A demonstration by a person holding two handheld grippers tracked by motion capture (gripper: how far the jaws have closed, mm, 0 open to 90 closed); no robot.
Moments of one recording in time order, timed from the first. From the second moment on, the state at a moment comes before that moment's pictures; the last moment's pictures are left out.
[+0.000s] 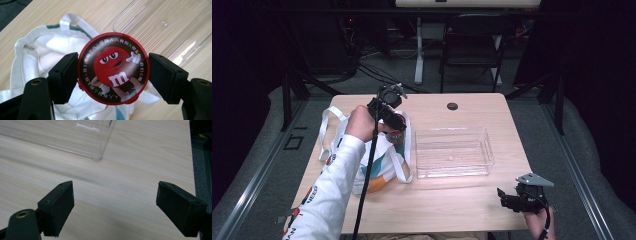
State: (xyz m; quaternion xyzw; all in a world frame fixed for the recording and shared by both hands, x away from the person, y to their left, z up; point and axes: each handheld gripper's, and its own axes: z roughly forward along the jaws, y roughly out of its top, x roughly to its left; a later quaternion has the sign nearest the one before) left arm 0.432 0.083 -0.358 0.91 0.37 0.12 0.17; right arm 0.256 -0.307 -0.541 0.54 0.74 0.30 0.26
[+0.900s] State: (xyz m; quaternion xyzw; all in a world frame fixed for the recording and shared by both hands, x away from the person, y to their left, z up) left arm 0.437 0.006 -0.380 0.93 0.31 0.08 0.17; right arm 0.255 -0.307 -0.541 0.54 0.74 0.30 0.26
